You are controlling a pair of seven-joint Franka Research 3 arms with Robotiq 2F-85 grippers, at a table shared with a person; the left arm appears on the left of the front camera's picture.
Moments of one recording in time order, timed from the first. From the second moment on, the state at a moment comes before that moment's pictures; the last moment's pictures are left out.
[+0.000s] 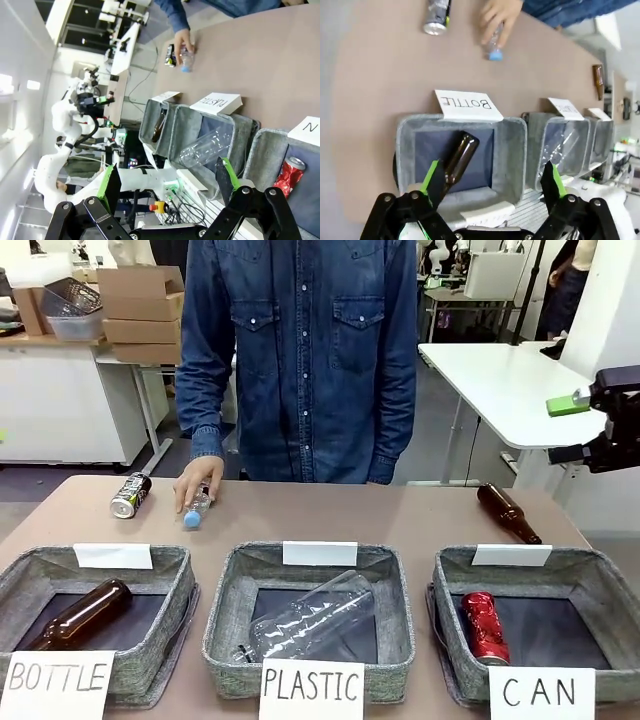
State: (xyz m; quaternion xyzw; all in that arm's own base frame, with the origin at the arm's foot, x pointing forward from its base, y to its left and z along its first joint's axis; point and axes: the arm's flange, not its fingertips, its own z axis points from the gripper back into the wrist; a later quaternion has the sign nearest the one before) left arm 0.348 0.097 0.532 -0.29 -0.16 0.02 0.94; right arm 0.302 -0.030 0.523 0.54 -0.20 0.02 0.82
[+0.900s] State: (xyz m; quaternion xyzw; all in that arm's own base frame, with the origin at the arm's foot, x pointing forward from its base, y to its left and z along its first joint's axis) left arm 0.287 0.238 0.569 -0.50 -0.18 -0.01 0.84; right arm 0.302 -0.030 0.524 0.53 -0.20 0.02 0.82
